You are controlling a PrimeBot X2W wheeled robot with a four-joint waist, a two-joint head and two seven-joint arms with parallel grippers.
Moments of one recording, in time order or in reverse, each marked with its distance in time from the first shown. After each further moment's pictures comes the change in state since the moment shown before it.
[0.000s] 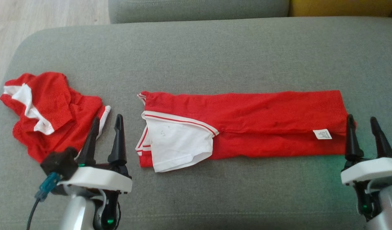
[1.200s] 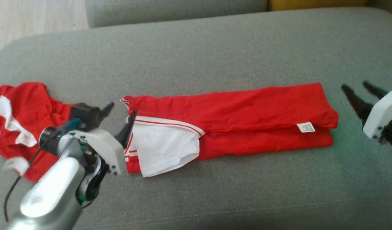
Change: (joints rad) left arm -0.341 0.406 -0.538 0.102 -0.198 0.131 0.268; right arm -0.461 -0.464 0.716 0.173 0.594 0.000 0.405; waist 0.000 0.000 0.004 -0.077
